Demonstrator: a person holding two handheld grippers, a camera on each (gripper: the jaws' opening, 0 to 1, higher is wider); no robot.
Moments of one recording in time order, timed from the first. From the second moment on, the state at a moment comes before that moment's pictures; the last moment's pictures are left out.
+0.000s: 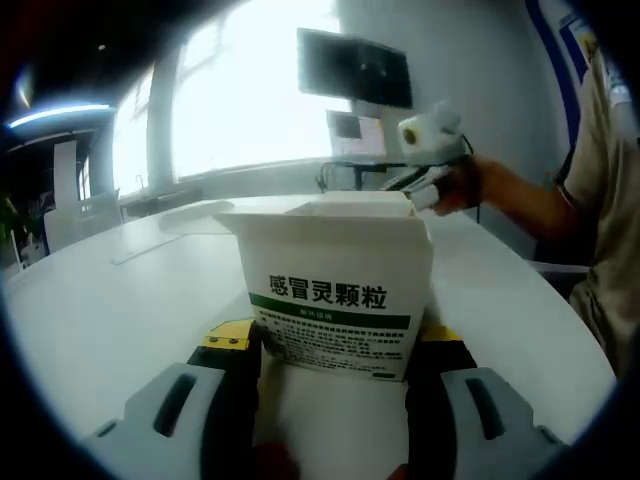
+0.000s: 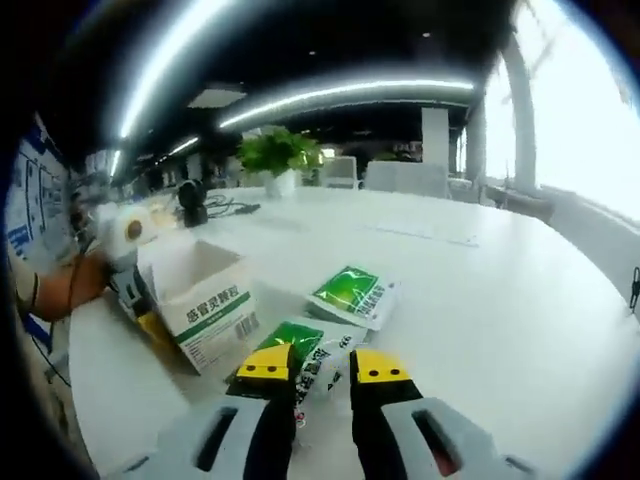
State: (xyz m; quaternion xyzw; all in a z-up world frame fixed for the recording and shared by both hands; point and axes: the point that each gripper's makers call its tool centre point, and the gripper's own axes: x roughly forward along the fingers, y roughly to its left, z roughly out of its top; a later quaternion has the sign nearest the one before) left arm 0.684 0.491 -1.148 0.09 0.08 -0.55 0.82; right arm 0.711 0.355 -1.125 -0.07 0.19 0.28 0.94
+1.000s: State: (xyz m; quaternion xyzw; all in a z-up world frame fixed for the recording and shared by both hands) left arm 0.684 0.491 -1.148 0.09 0.08 -0.55 0.82; right arm 0.667 0.337 -1.094 -0.10 0.09 0.31 0.94
